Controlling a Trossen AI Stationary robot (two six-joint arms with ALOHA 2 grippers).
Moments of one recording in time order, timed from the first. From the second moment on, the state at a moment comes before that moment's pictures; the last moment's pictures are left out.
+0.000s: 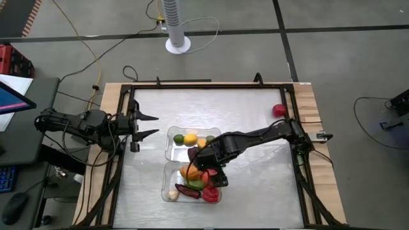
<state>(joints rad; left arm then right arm) -0.22 0.55 0.68 -0.12 -0.33 0.21 0.27 2.10 2.11 -1.27 -0.10 0.13</state>
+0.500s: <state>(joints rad) -0.22 0.55 0.68 -0.16 -0.33 0.18 0.17 1.88 1.89 -1.51 0.24 0.26</state>
